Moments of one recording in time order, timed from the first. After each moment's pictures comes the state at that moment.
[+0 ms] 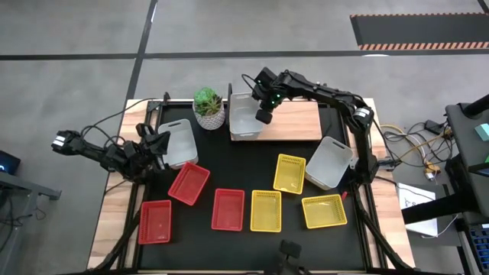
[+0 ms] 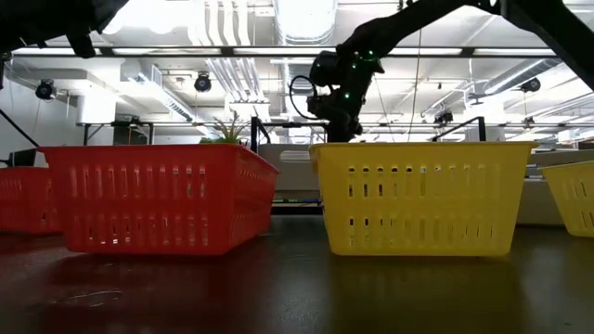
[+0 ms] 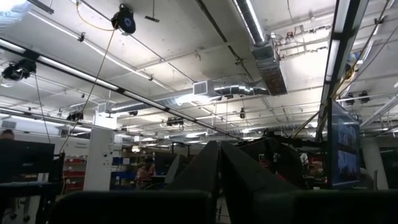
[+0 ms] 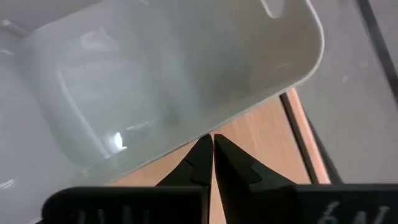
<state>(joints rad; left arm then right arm) -0.31 0.43 0.01 1.20 -0.64 0.54 -0.59 2.04 1.83 -0.92 -0.05 -0.25</state>
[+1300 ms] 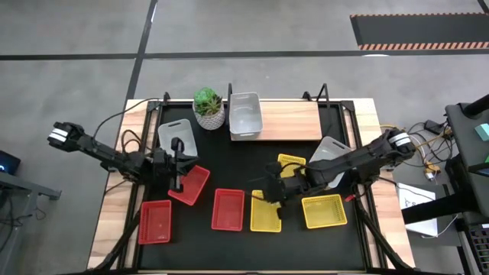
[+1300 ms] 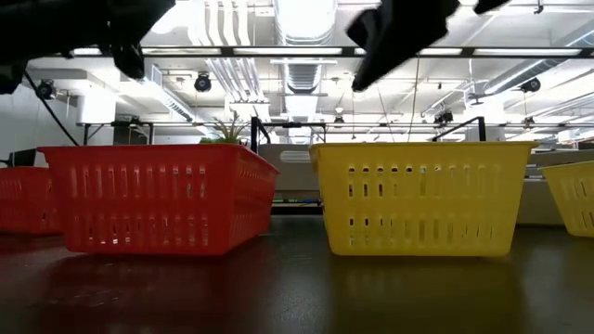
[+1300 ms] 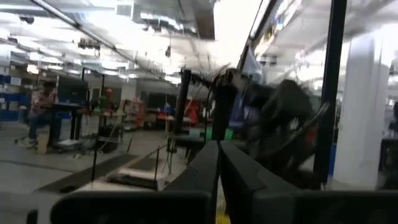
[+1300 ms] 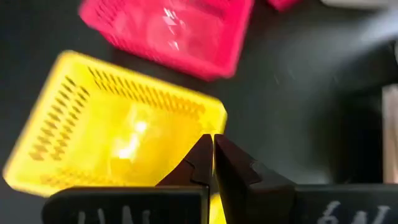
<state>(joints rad) -0.31 0.86 0.10 1.19 -0.43 0.03 0.32 1.63 1.25 -0.62 0.18 -0.03</state>
